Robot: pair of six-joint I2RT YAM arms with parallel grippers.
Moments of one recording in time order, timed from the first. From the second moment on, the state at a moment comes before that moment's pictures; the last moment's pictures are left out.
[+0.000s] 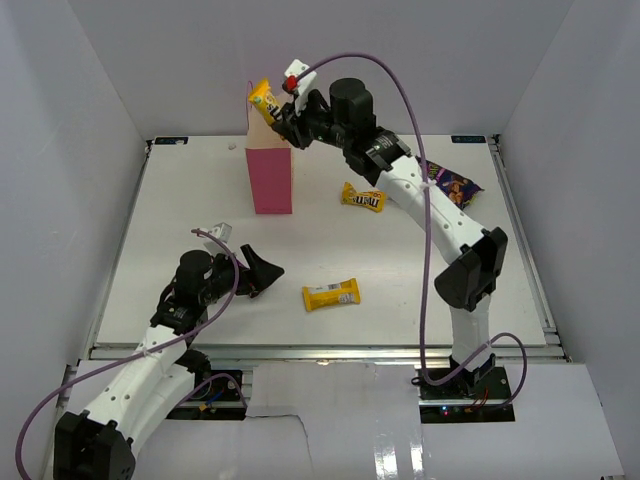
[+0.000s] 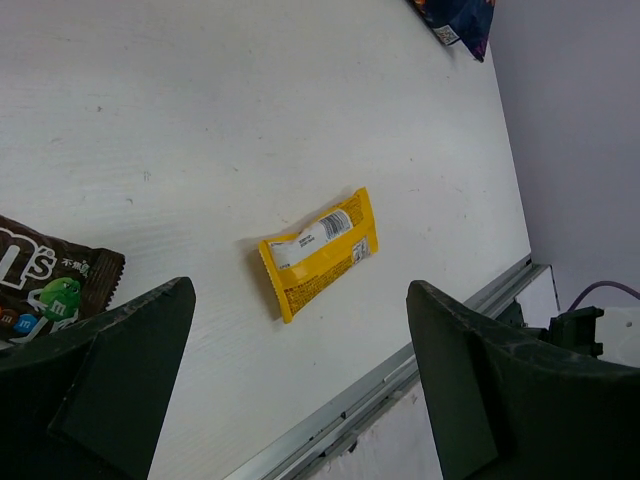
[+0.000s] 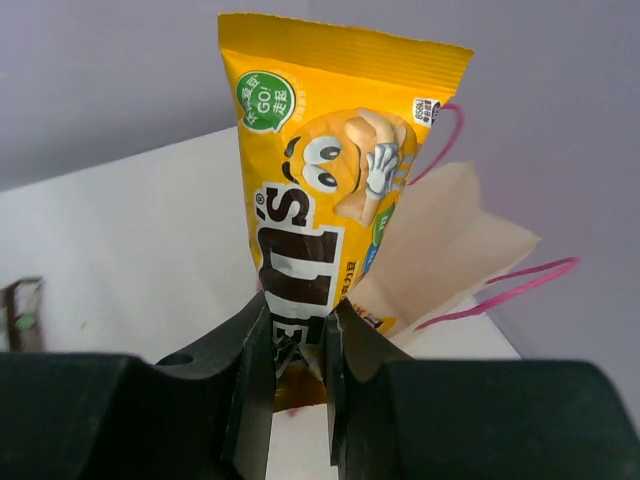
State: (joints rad) left arm -0.32 0.70 0.37 -0.05 0.38 -0.66; right arm 0.71 1.93 2.13 -0.32 -0.38 -0.24
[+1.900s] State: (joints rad) left arm -0.97 1.80 1.09 -0.31 0.03 0.07; right arm 0.06 1.42 1.03 -0.57 -1.01 -0.52
